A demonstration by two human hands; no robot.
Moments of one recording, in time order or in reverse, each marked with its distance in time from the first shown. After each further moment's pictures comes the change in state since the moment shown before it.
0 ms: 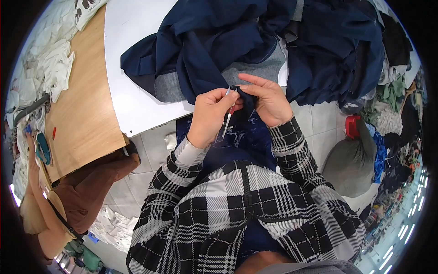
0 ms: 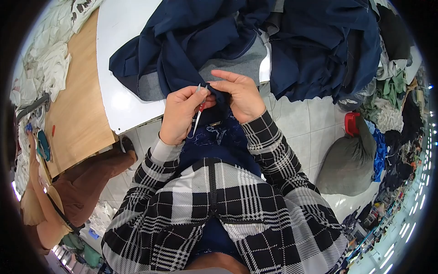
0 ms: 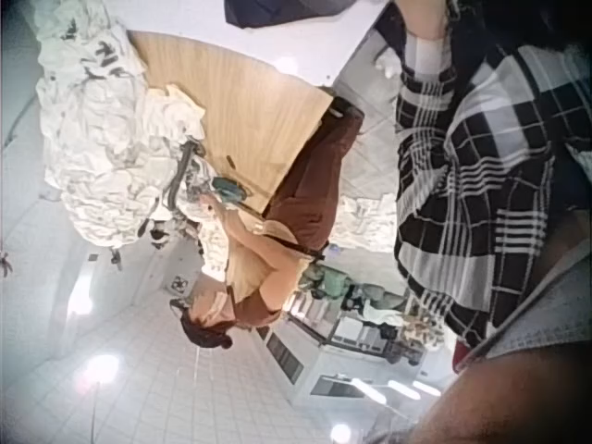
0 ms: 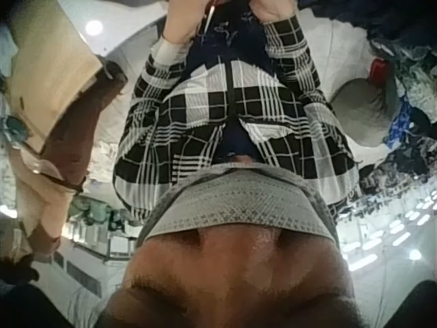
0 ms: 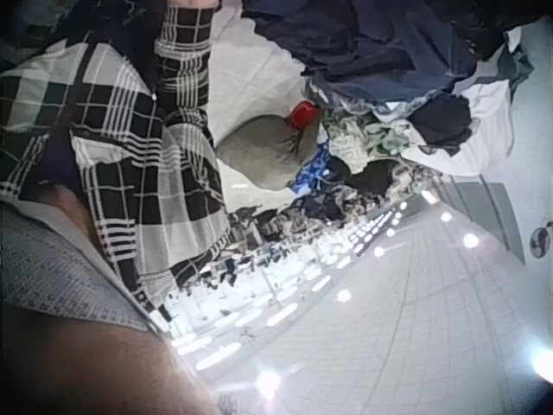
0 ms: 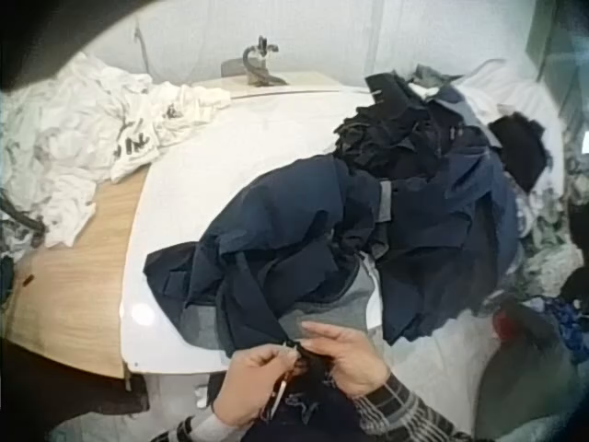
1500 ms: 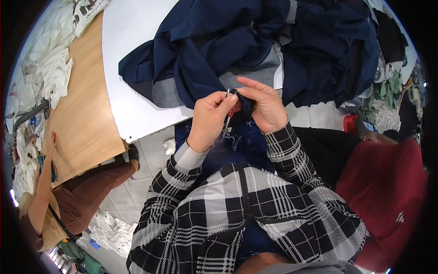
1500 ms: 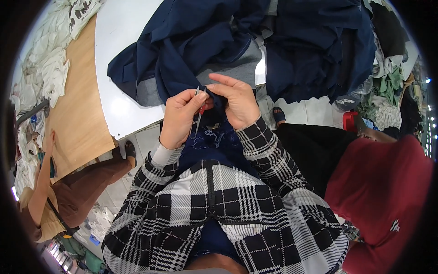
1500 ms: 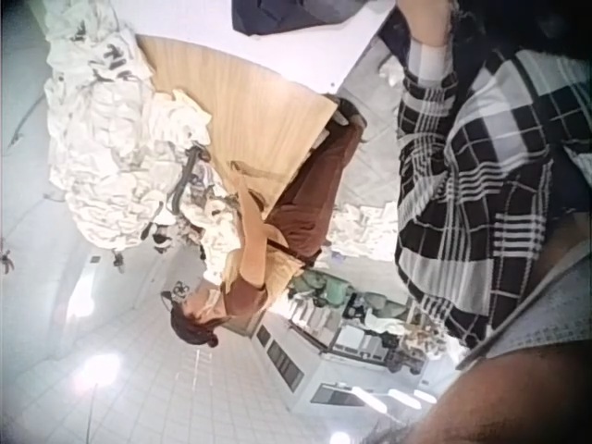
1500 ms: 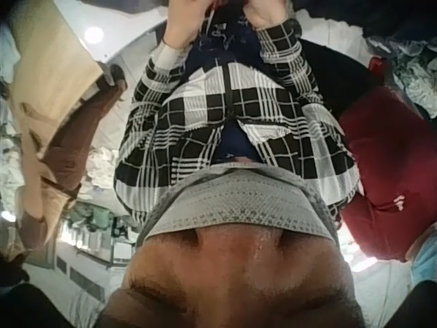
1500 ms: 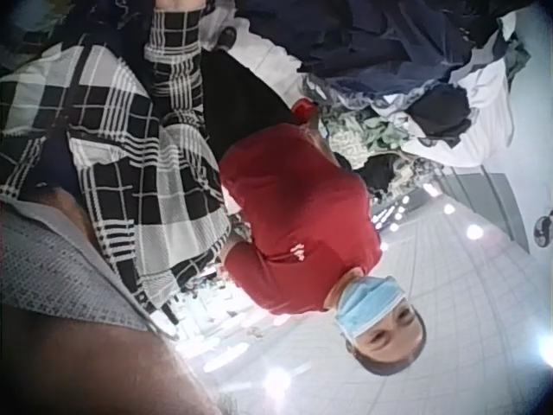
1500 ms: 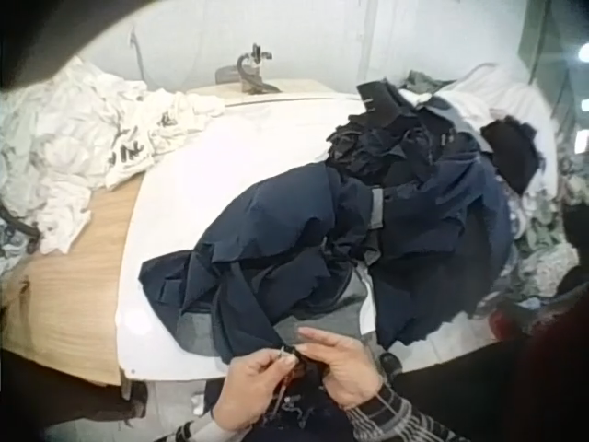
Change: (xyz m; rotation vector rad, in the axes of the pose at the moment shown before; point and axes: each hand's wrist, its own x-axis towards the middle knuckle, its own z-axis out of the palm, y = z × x) left_hand 0.002 -0.001 0.008 0.075 -0.027 0.132; right_hand -0.009 -0.003 0.009 0.056 0.086 -0.055
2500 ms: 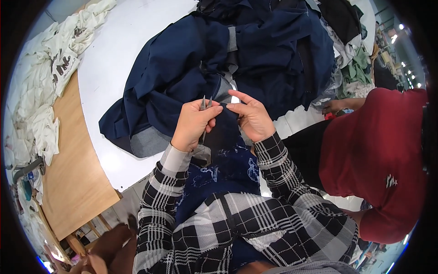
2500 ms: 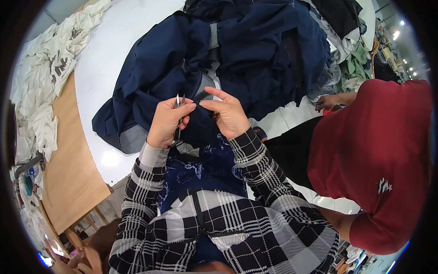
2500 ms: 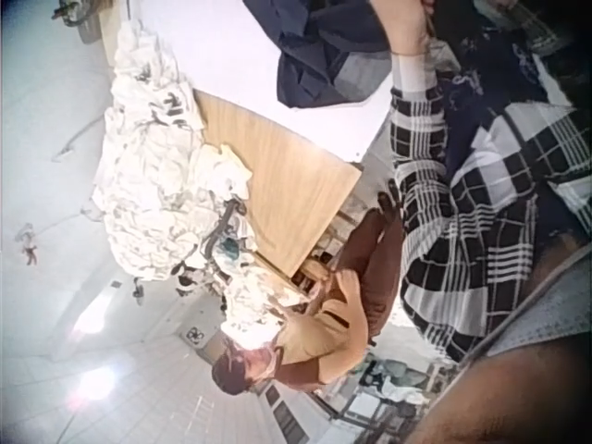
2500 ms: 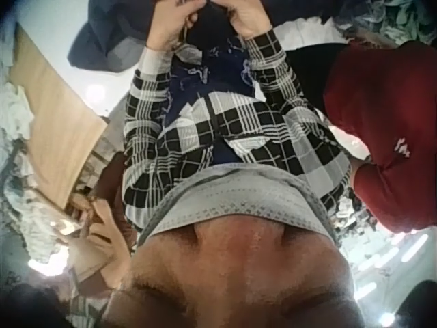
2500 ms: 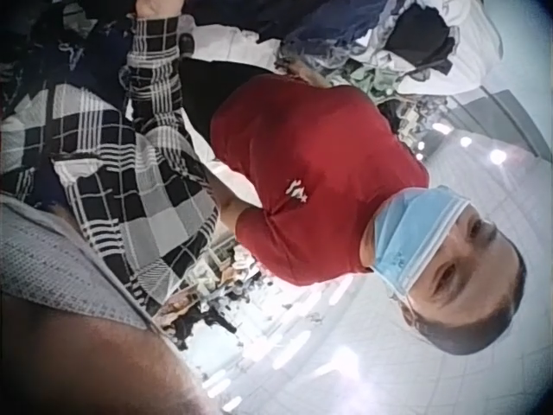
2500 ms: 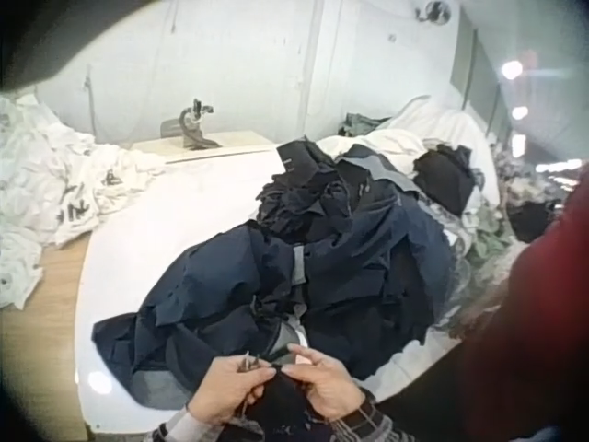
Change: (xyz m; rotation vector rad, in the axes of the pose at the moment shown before) left_hand 0.067 0.035 0.043 0.130 -0.194 -0.132; right_hand -0.004 -0.047 -0.042 0.076 0.066 -0.203
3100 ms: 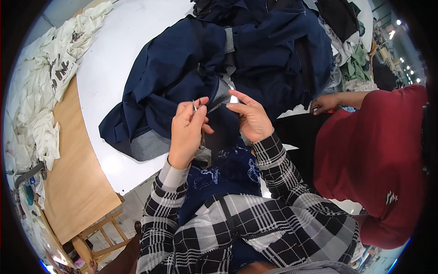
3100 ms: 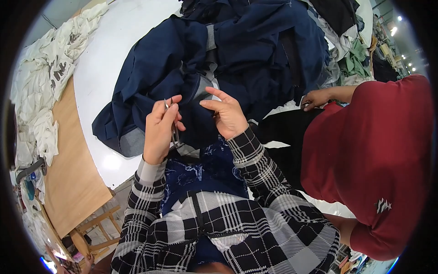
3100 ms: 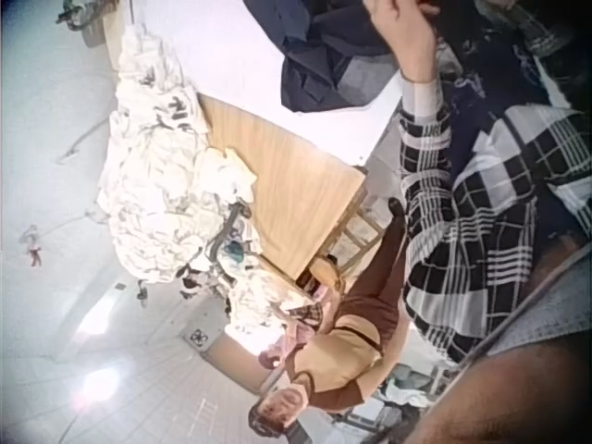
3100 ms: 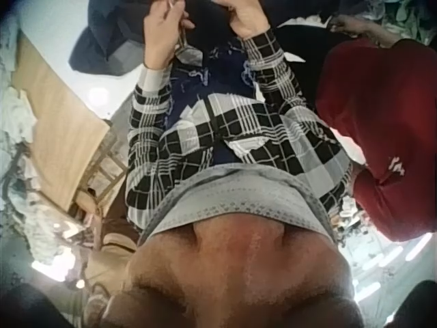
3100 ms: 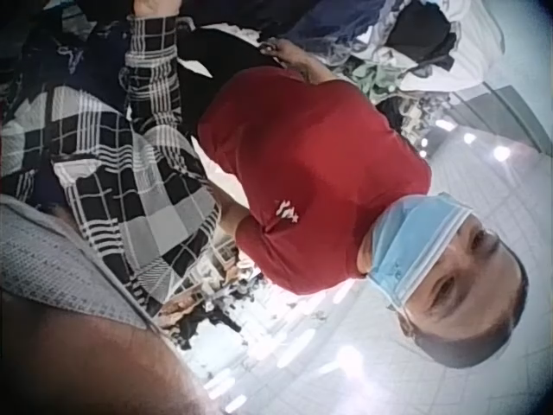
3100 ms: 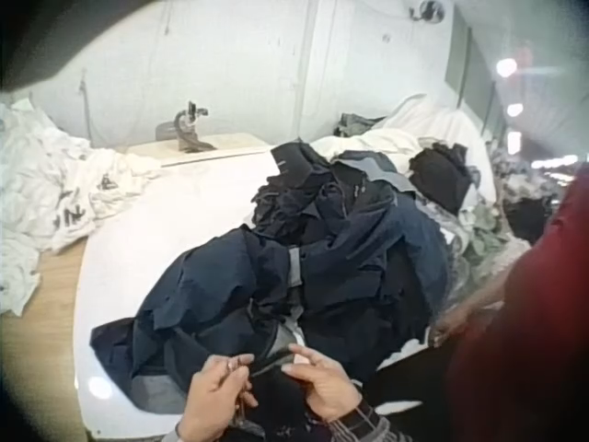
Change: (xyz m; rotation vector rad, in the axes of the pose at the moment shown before) left_hand -0.023 0.001 0.005 0.100 0.190 0.320; right_hand 0.000 0.000 0.002 0.033 0.037 -0.045
